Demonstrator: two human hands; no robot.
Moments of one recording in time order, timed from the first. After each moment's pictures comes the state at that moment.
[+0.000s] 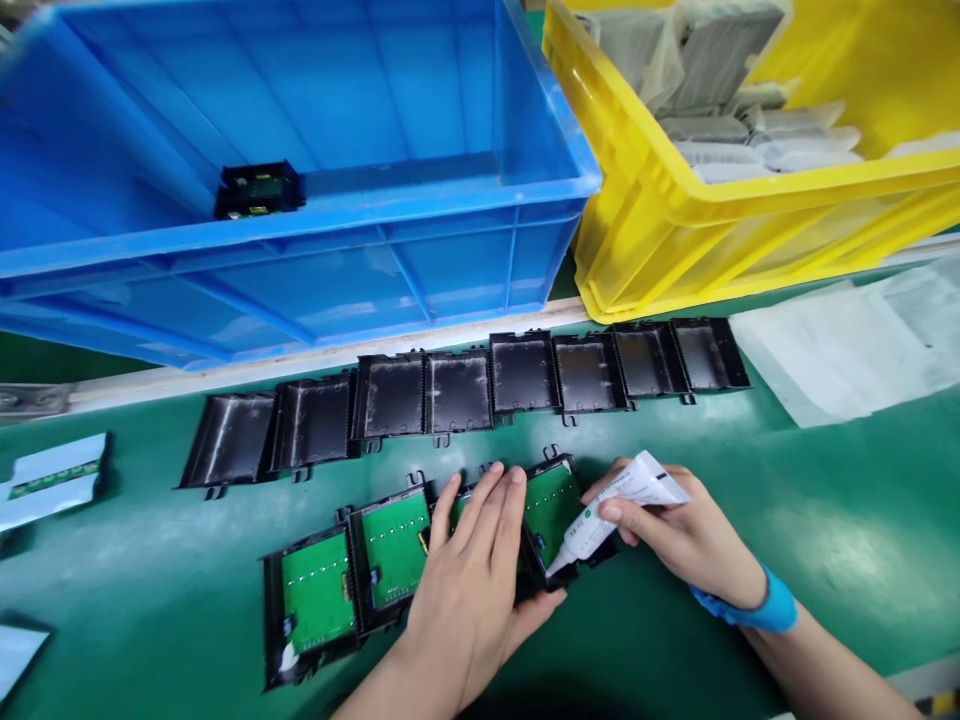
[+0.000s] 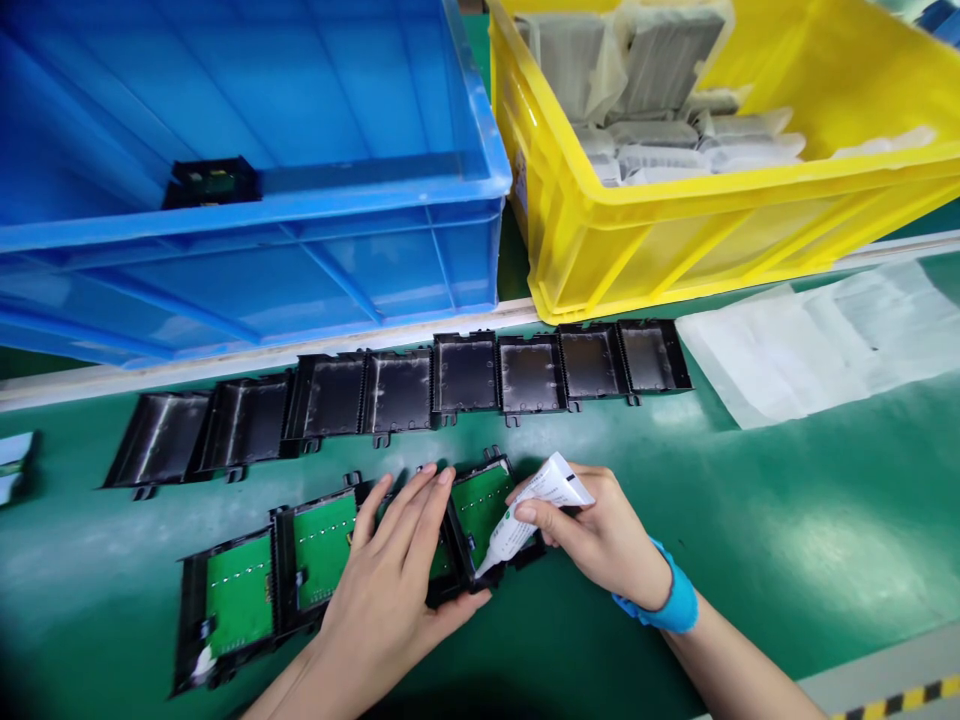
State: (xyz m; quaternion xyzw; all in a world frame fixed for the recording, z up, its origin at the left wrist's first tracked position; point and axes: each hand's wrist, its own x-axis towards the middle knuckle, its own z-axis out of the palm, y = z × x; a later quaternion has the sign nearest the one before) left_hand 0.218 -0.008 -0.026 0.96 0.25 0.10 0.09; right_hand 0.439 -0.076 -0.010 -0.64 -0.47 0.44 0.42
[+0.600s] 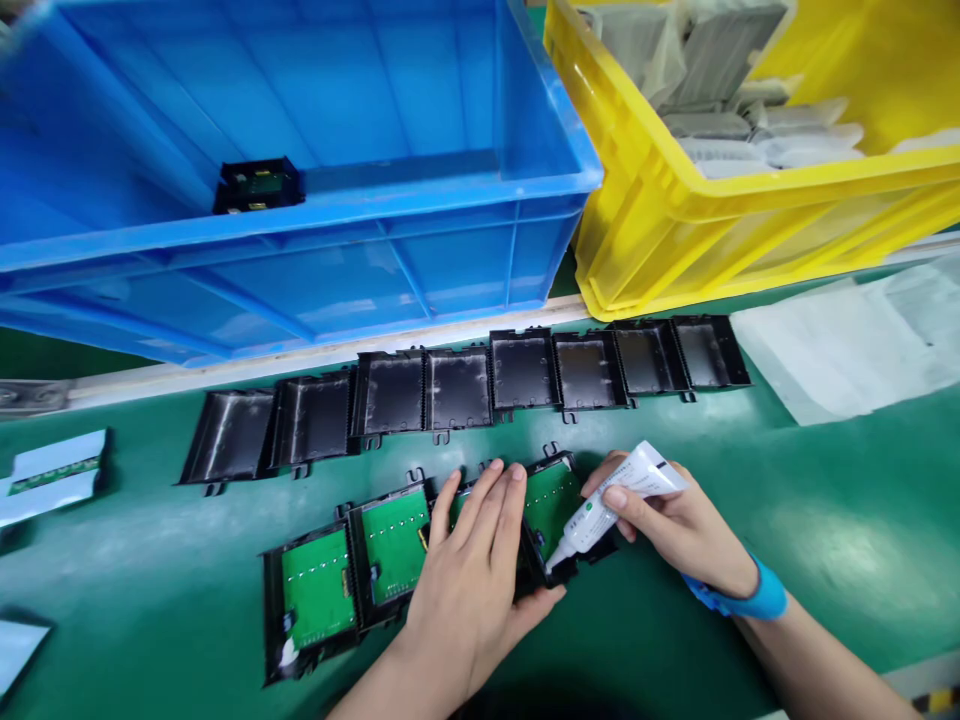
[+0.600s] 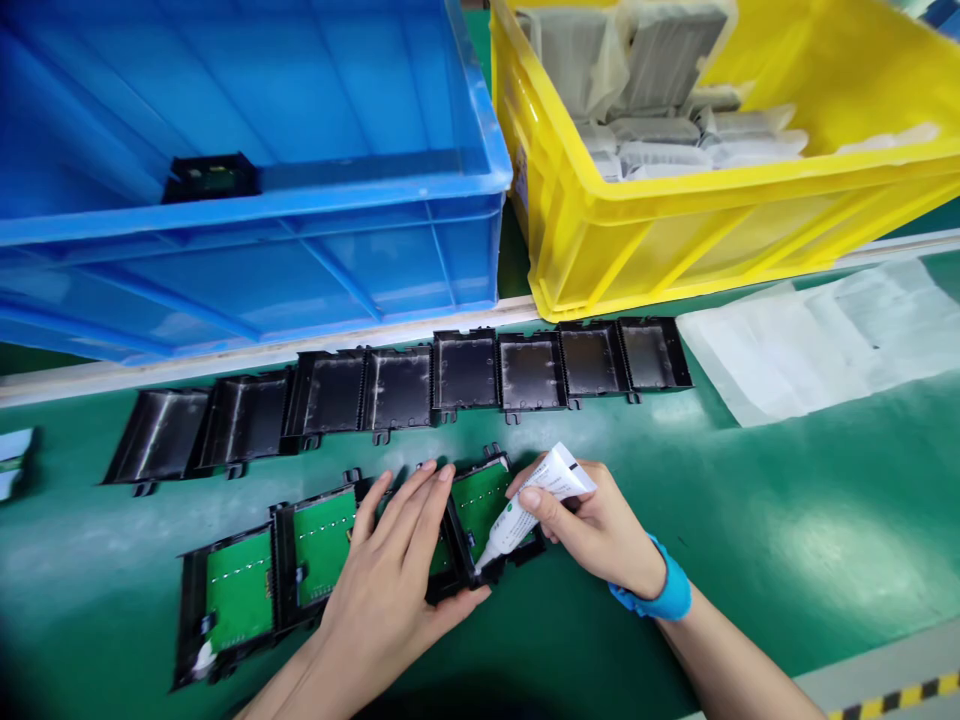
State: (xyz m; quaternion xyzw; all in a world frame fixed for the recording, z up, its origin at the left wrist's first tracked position) left_hand 0.217 -0.009 -0.027 0.96 0.25 0.10 0.09; right_hand 0.438 -0.076 -0.016 -0.63 -0.42 0.48 0.43
